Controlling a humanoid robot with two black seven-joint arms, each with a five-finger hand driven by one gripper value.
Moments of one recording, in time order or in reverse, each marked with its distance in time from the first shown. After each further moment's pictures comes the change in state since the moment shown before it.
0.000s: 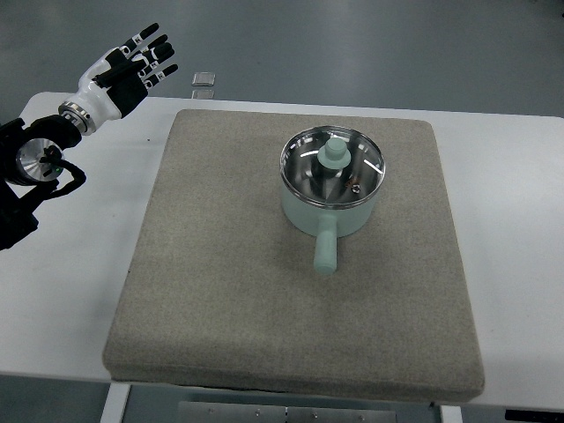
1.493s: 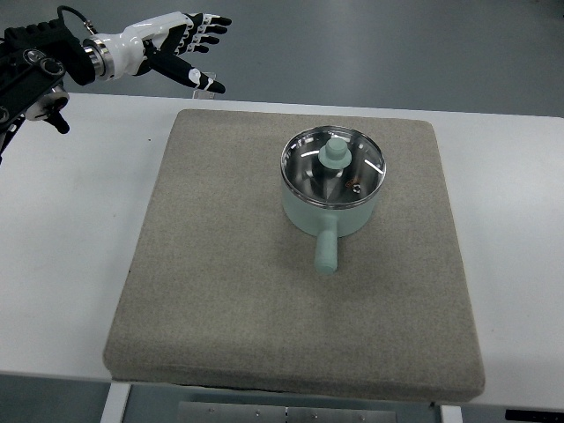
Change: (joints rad) left arm -0.239 0.042 0.024 -0.100 1.075 -0.005 -0.005; right arm 0.000 0.000 0.000 0.000 0.000 0.000 0.000
